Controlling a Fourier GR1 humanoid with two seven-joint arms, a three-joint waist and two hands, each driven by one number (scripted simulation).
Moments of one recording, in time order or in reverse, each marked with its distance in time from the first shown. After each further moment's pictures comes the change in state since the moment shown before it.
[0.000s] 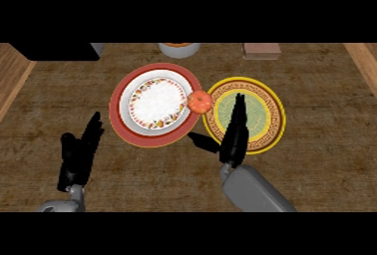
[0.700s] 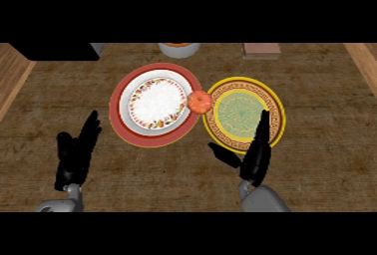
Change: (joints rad) left arm -0.003 -0.008 0.027 -0.012 -0.011 -0.015 0.004; right arm 0.239 -0.015 -0.143 -0.143 0.094 0.018 -0.118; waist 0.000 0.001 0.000
